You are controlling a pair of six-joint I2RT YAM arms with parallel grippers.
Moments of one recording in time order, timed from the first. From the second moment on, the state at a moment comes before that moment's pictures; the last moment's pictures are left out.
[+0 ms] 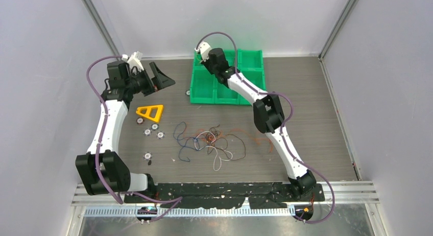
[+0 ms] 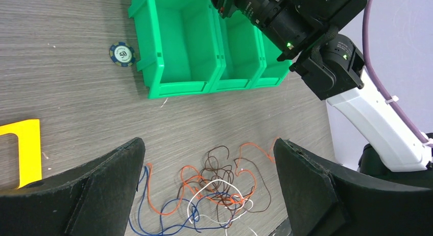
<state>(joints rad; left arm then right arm) 0.11 1.36 1.21 -0.40 0.70 -0.41 0.57 2.62 2.39 -0.12 0.12 -0.35</state>
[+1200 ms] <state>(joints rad) 0.01 1.55 1.33 -0.27 0.66 -0.44 0.54 2.47 2.31 -0.25 0.03 -0.32</state>
